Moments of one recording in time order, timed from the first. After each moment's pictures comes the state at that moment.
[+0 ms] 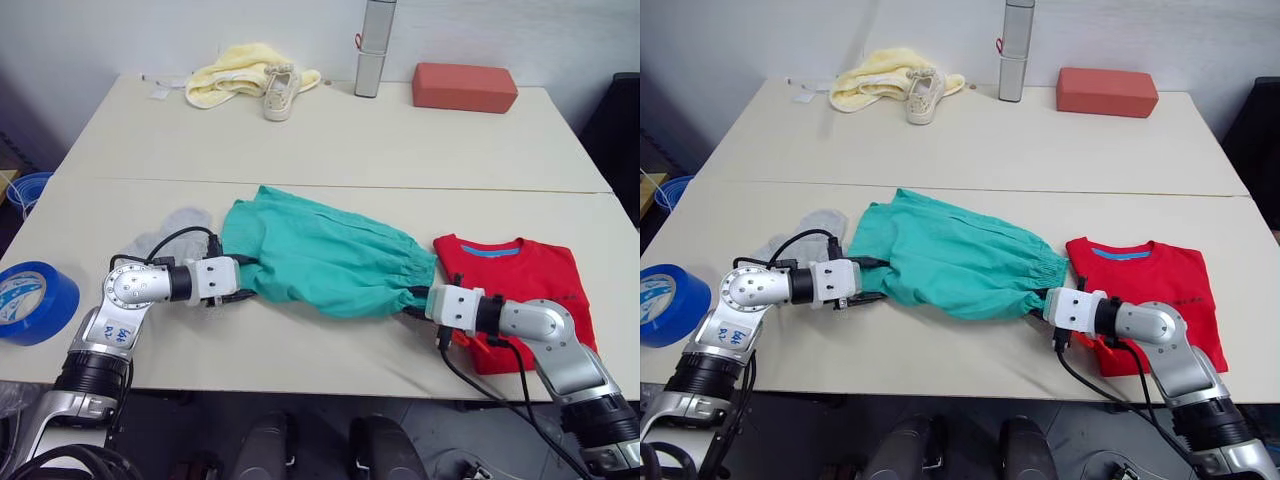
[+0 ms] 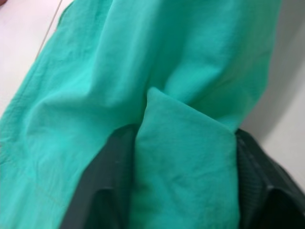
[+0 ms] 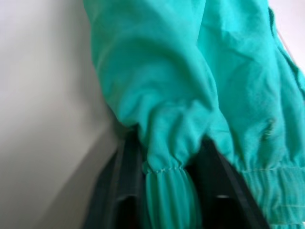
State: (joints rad) left arm -0.42 0.71 -0.08 0.28 0.04 -0.32 -0.98; right arm -0.19 -0.73 0.11 0.01 0.01 -0.29 0.93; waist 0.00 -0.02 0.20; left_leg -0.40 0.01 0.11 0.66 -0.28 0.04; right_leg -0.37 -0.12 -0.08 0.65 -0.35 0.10
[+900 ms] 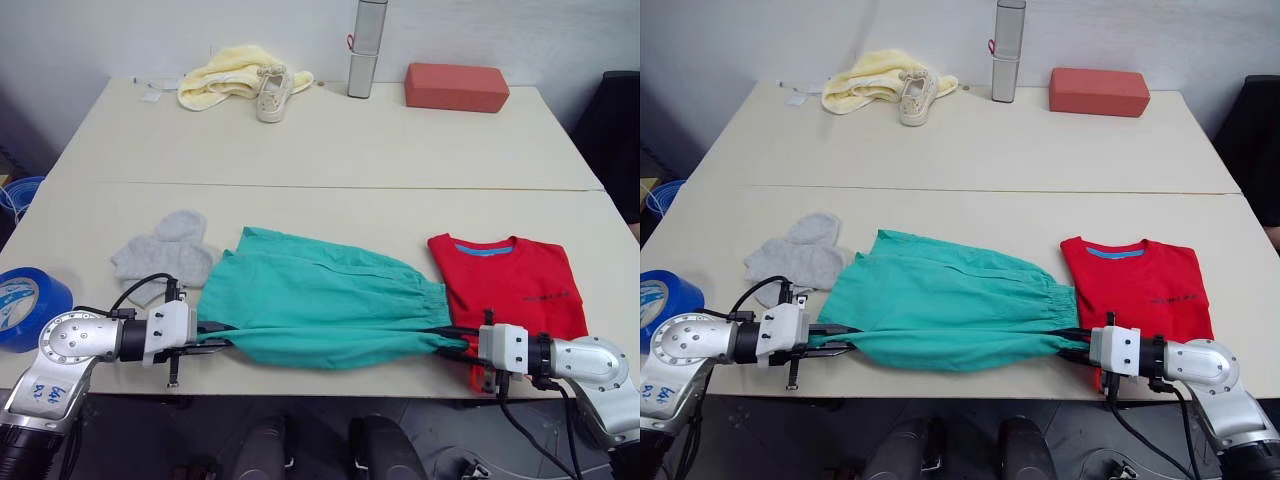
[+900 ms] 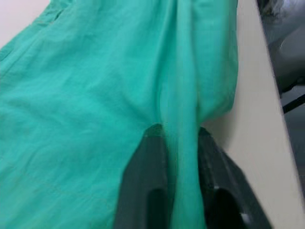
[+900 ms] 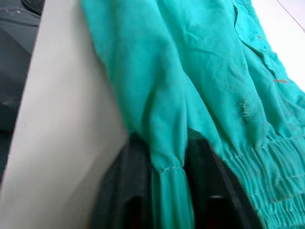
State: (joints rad) left arm 0.06 0.95 0.10 -0.15 -0.42 0.01 -1.21; right arm 0.07 -0.85 0.02 0.02 0.37 -0.44 1.17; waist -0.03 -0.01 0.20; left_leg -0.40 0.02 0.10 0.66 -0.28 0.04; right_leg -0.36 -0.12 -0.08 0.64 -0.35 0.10
